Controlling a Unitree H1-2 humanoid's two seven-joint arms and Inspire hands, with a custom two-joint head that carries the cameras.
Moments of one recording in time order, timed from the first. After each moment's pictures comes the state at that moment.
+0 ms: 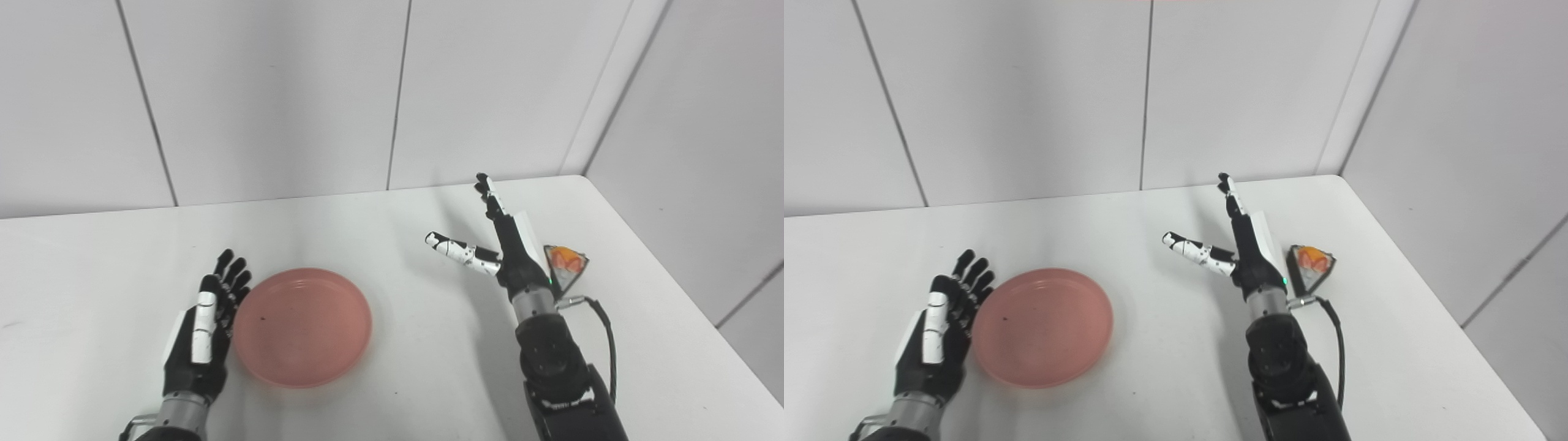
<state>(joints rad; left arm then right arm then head) -0.29 -0.02 -0.01 0.20 -0.20 -0.08 -0.18 -0.37 -0.25 -0.06 -0.16 -0.51 0.39 -0.03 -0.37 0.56</state>
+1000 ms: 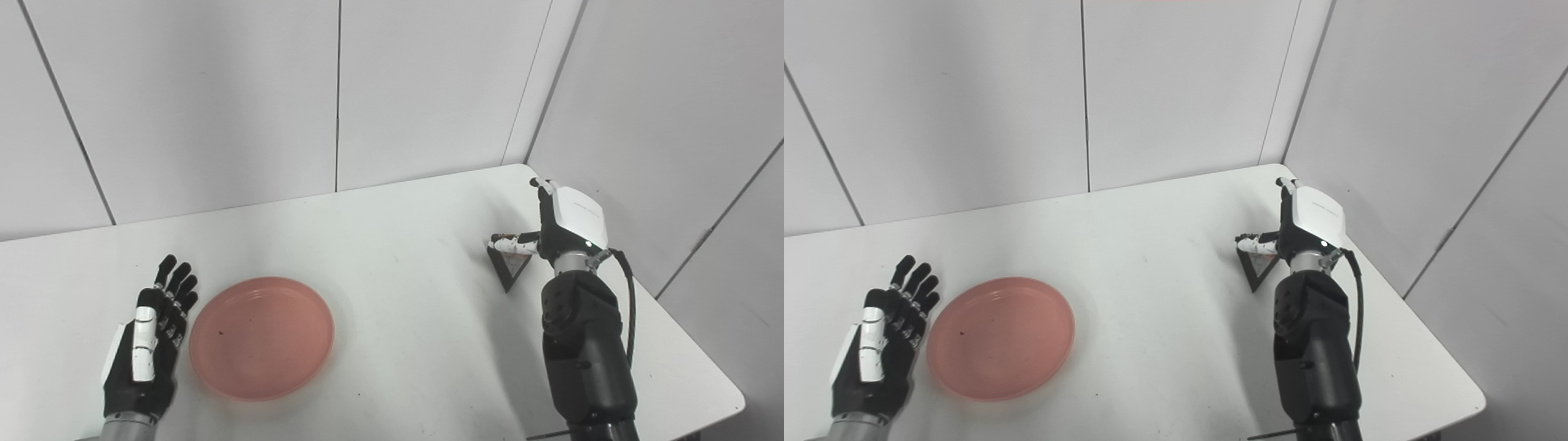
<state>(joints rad) -0.32 0.01 0.00 0.25 -0.23 -0.14 -0.24 -0.40 -0.28 -0.30 -0.13 -1.18 0.47 0.35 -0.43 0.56</state>
